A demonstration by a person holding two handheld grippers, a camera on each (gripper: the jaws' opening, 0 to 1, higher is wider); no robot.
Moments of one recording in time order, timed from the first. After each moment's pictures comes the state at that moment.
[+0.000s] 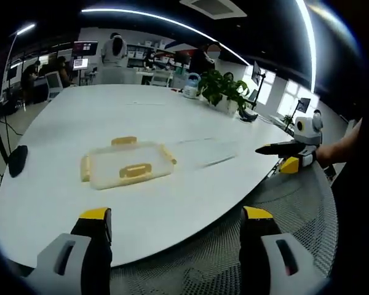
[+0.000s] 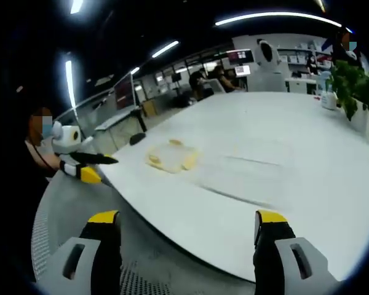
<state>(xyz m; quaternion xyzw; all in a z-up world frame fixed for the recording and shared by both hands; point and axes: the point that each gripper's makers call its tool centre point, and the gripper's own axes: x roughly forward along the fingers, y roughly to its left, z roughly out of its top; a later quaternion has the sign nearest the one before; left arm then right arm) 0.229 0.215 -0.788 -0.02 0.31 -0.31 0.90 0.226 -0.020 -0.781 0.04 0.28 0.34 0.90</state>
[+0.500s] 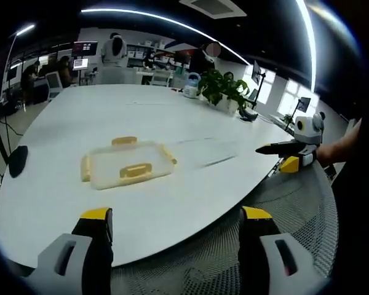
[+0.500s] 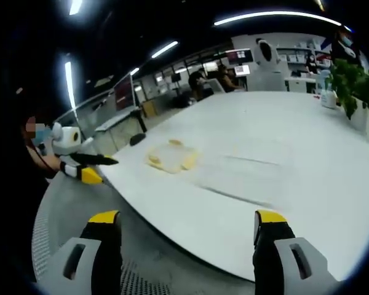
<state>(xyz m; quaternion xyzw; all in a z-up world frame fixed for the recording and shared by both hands) 0.230 0.215 -0.787 -0.02 0.31 -0.31 0.90 0.227 -0.020 -0.779 0.05 0.28 0.34 0.90</state>
